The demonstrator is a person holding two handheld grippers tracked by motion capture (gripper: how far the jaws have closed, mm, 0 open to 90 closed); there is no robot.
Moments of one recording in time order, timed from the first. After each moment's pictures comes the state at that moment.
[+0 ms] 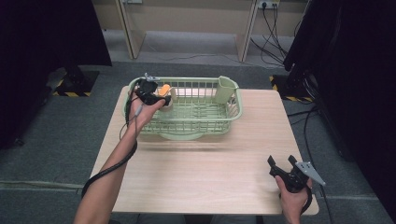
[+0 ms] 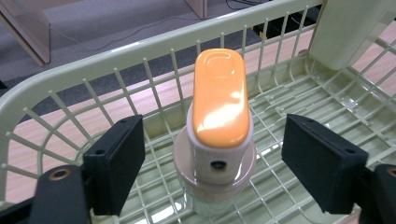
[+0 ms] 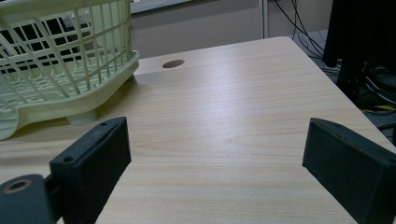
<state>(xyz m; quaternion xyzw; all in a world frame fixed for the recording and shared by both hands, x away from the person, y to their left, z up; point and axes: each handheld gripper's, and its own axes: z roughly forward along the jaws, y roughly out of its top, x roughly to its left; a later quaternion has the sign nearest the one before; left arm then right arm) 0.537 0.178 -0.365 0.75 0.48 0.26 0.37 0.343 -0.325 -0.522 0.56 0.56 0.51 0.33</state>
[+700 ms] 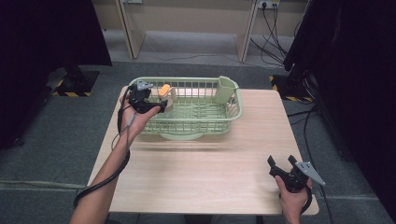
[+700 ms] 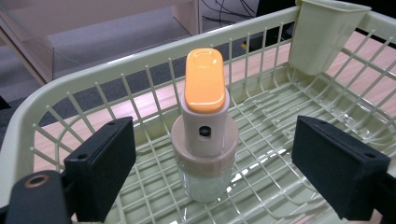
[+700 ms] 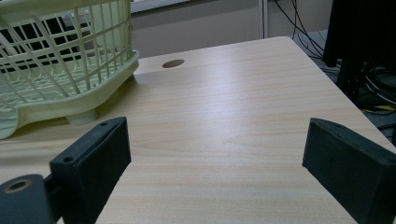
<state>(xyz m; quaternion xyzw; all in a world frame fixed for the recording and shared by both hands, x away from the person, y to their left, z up) 0.496 0.192 -0.359 0.74 0.46 0.28 0.41 0.343 -0.325 -0.522 0.56 0.56 0.51 0.33</state>
